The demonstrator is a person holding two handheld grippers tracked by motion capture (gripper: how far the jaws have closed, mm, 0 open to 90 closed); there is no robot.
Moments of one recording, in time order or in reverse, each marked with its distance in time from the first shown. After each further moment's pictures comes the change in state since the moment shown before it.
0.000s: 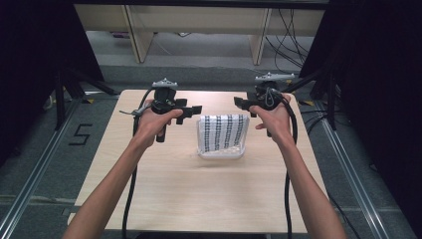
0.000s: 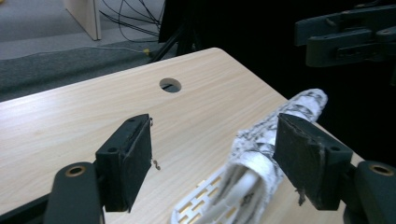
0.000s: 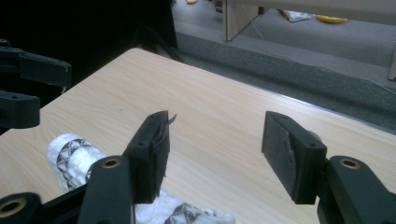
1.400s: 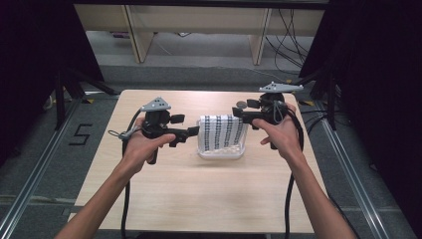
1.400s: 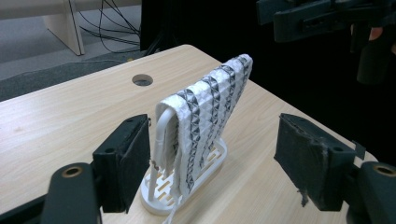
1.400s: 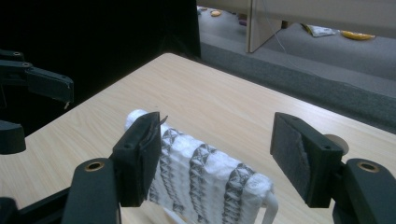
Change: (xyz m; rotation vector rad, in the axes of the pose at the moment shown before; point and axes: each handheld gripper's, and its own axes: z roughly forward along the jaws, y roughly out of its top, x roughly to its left) left arm -0.046 -0.035 -0.048 -0.033 -0.049 0.104; right arm 0.028 -0.017 -0.039 -0.049 0.087 -0.044
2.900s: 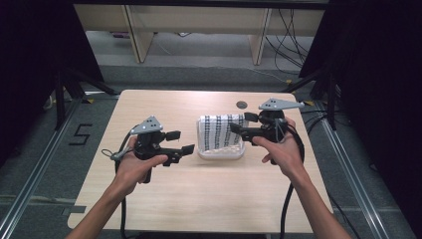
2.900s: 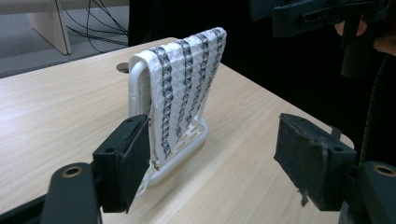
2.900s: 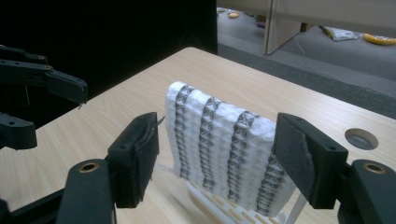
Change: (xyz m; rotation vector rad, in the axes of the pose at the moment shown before) left arm -0.014 -0.039 -0.022 -0.016 -0.048 -0.011; right arm 0.023 -0.028 -0.014 -0.007 0.067 -0.024
